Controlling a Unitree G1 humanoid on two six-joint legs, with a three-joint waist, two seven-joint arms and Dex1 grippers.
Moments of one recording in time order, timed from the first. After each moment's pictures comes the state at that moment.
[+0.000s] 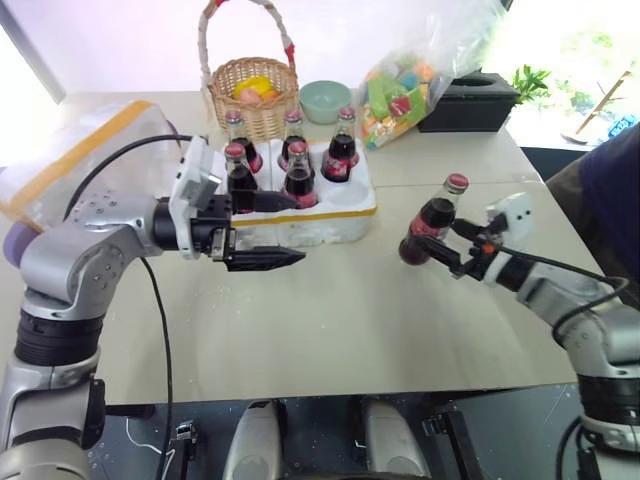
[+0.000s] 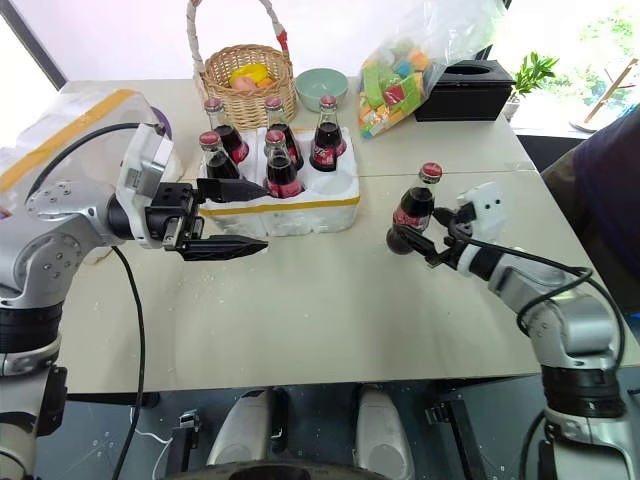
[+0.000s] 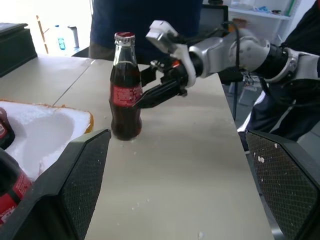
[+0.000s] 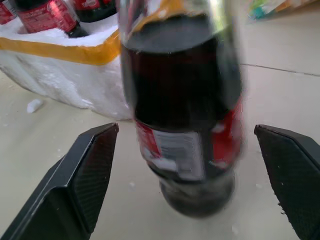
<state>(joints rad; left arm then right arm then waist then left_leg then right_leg) -0.61 0.75 0.05 -0.26 -0.75 0.73 -1.17 -0.30 -0.63 -0.15 -0.13 0.64 0.65 0.54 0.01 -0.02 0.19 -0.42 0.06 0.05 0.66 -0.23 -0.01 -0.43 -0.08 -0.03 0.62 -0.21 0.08</state>
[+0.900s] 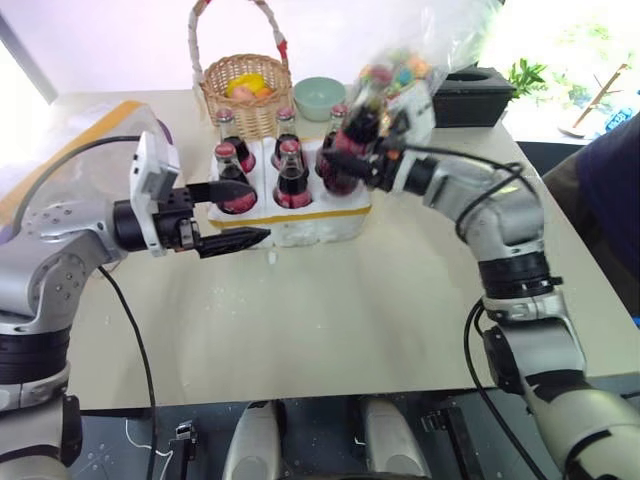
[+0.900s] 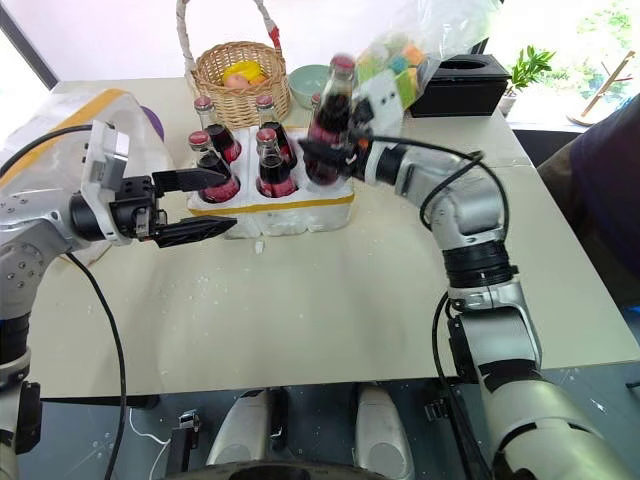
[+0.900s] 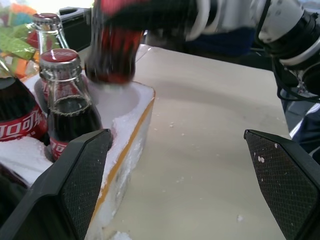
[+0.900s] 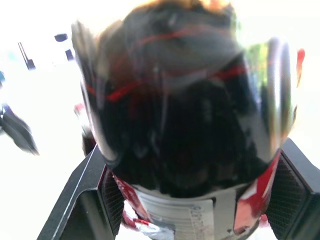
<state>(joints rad) -0.50 0.82 0.18 -0.25 -0.75 0.73 -1.06 -0.92 -0.39 0.08 0.21 0.50 0.63 0.63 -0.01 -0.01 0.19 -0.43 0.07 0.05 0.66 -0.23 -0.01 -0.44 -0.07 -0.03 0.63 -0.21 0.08</state>
